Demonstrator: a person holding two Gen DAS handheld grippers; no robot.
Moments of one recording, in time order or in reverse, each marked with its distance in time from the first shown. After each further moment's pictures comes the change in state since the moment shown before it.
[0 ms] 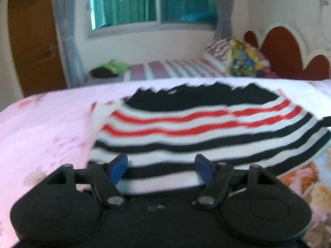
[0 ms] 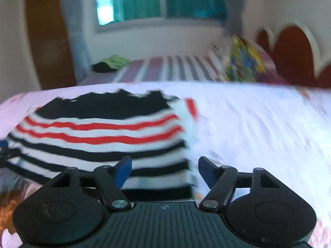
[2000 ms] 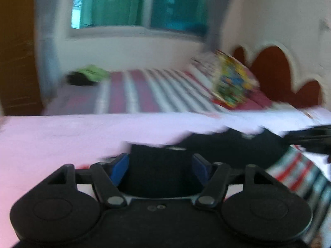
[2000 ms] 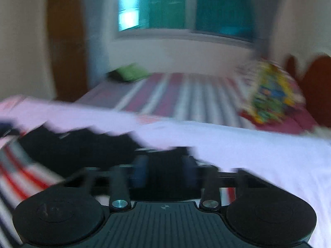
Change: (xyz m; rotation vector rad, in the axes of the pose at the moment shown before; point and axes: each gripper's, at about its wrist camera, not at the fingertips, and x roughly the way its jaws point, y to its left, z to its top) left arm 0.108 0.015 0.110 -0.017 -0.020 -0.235; right arm 0.130 0.057 0.099 -0.278 -0.060 0.124
